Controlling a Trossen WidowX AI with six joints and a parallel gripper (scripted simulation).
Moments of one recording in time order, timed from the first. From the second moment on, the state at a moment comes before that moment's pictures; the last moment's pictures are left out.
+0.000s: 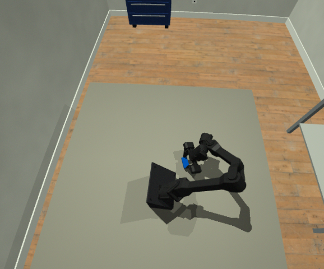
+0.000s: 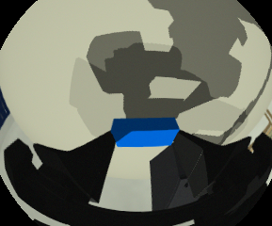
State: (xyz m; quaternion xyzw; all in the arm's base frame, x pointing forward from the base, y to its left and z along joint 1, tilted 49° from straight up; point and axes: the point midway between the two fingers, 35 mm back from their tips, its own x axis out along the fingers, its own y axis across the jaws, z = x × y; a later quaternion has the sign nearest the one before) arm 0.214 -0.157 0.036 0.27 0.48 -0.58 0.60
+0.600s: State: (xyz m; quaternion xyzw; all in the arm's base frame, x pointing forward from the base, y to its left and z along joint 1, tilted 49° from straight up) arm 0.220 -0.154 0.032 0.05 0.64 -0.50 0.58
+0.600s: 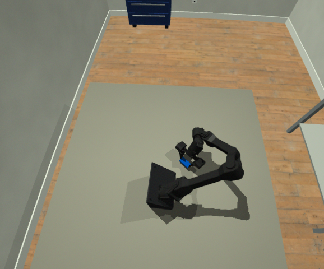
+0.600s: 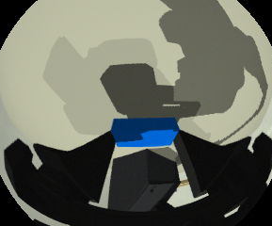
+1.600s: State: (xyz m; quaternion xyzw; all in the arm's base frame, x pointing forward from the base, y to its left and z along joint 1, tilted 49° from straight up) arm 0.216 -0.142 0.018 -0.55 0.79 -0.08 0.27
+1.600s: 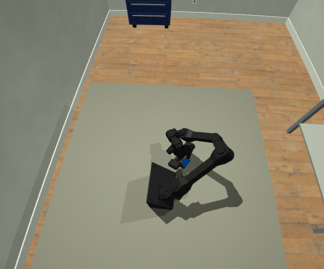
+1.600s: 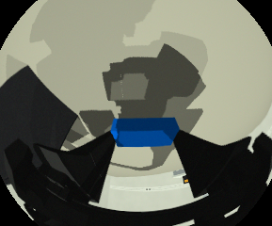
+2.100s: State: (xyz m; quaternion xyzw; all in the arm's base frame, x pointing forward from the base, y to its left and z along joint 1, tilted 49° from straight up) arm 0.216 -0.142 0.018 -0.58 0.78 -0.05 0.25
